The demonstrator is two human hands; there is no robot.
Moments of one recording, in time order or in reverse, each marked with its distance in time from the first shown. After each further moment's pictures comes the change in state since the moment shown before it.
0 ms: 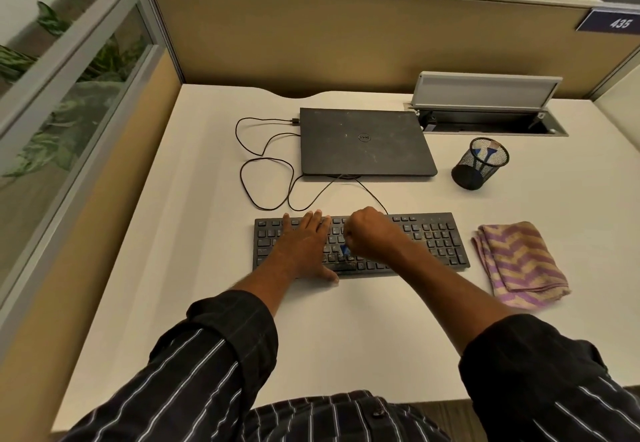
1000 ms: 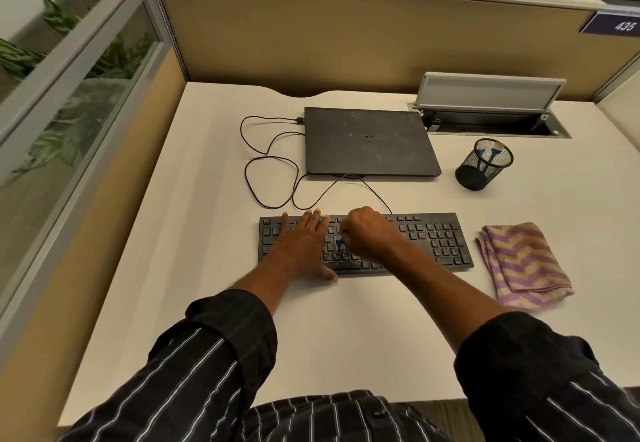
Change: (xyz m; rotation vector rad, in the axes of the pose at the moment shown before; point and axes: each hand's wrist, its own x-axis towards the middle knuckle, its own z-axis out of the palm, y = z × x) left_hand -0.006 -0.008 0.003 -0.017 0.017 -0.022; right_hand 0.002 -0.017 0.002 -0.007 0.005 -0.011
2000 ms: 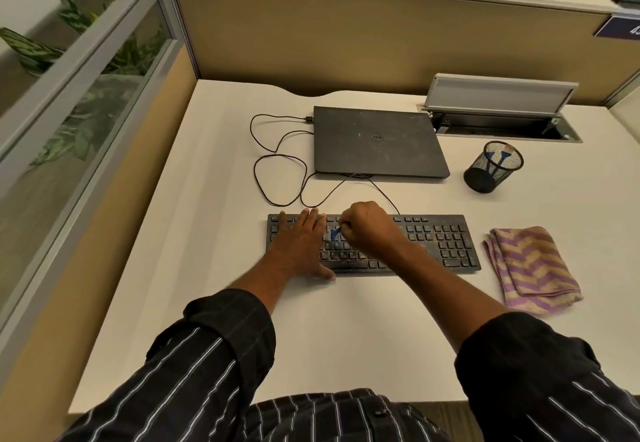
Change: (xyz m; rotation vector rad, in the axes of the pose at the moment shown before) left_hand -0.011 -0.013 0.001 0.005 -0.008 -0.043; right_hand 0.005 -0.011 -0.002 0.099 0.083 -0.016
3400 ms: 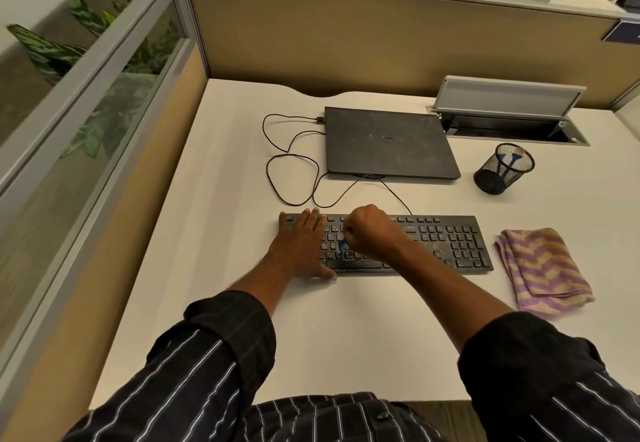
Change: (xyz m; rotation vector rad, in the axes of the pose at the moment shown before) left_hand -0.012 -0.027 0.005 0.027 0.013 0.006; right_hand 0.005 -0.027 0.006 -0.066 -0.094 0.027
